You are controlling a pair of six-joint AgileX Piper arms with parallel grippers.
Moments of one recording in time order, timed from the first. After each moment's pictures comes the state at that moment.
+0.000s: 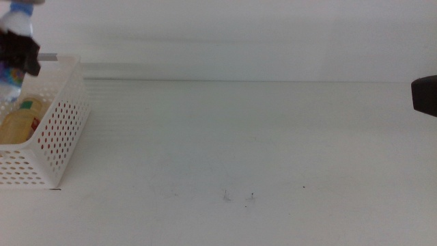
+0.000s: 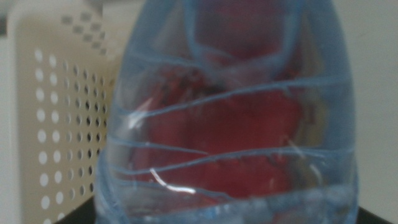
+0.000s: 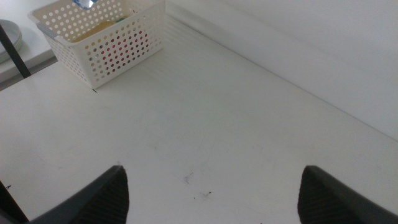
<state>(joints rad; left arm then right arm) 0.22 1.79 -1.68 -0.14 1.04 0.40 0.56 0.82 -1.21 0.17 0.97 -0.20</state>
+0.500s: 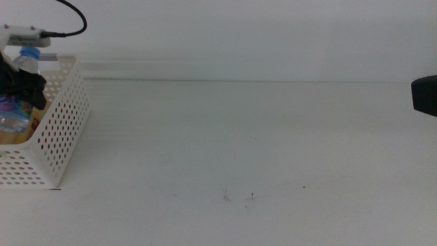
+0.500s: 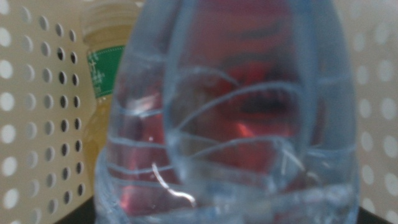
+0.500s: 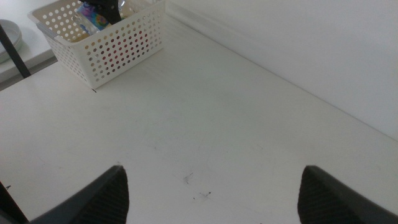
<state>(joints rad) 0.28 1.99 -1.68 -0.17 1.00 0.42 0.56 0.82 -1.21 0.17 0.97 -0.20</state>
